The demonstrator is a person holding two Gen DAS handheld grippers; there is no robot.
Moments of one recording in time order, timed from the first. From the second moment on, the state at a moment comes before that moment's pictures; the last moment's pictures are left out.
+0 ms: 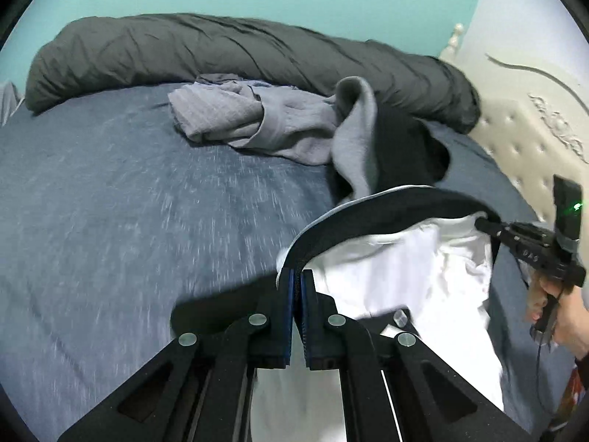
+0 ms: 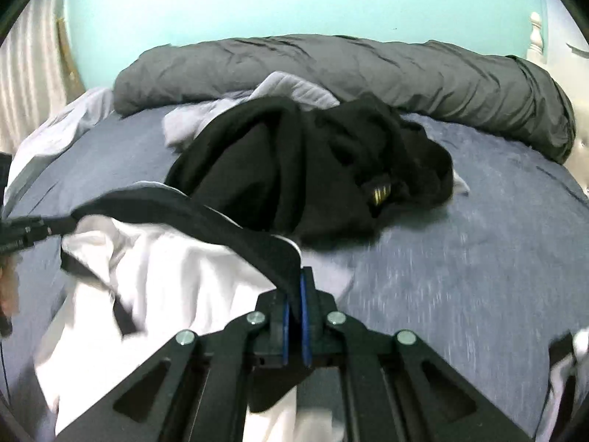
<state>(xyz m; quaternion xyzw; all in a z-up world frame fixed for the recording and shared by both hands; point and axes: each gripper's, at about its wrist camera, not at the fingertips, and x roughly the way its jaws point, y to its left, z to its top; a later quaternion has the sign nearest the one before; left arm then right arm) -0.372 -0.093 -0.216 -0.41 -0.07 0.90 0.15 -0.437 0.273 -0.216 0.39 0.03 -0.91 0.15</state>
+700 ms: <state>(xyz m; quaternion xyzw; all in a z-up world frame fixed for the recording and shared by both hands) -0.228 -0.103 -0.277 -0.41 -0.14 0.89 0.14 -0.332 0.283 -0.231 0.48 -0.03 -0.85 0.22</state>
